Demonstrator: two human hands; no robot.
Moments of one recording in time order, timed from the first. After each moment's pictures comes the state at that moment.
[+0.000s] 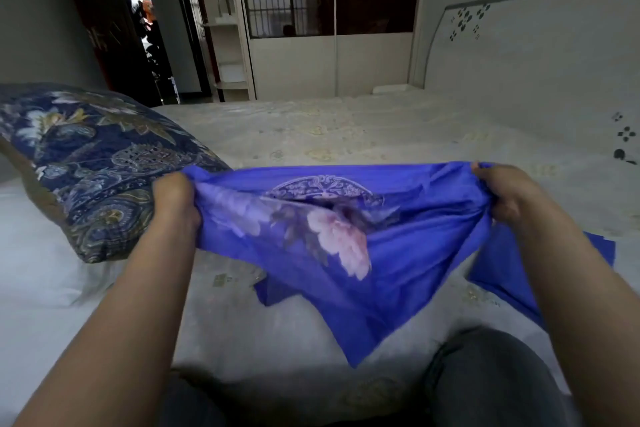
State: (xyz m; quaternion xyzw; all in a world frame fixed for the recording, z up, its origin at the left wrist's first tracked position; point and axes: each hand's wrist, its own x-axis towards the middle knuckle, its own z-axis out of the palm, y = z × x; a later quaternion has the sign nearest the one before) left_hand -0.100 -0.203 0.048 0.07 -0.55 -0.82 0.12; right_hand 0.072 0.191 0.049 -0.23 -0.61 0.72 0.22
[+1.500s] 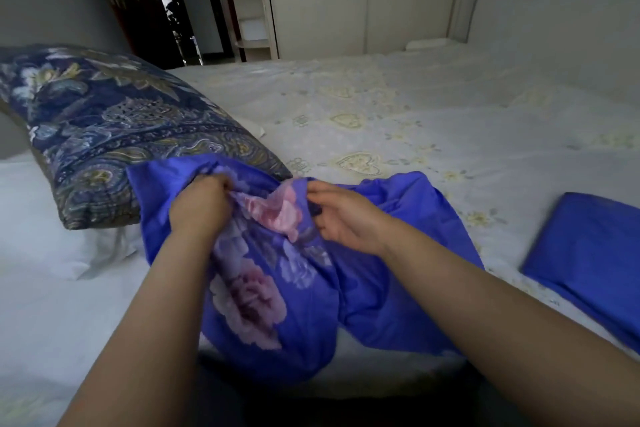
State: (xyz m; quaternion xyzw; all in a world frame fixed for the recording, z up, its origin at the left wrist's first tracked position) left_hand -0.101 -0.225 -0.003 -0.05 -0.98 -0.14 0.16; right_hand -0.024 -0.015 -0.020 0.07 -0.57 0.80 -0.15
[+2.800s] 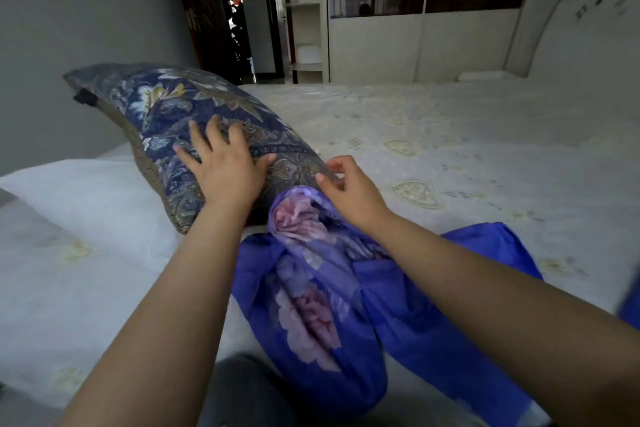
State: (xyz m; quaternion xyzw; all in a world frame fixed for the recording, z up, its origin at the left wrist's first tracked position) left_hand -0.120 -0.274 0.049 0.02 -0.93 -0.11 0.36; right_hand -0.105 -0.082 0.001 0.08 -0.87 0.45 0.19
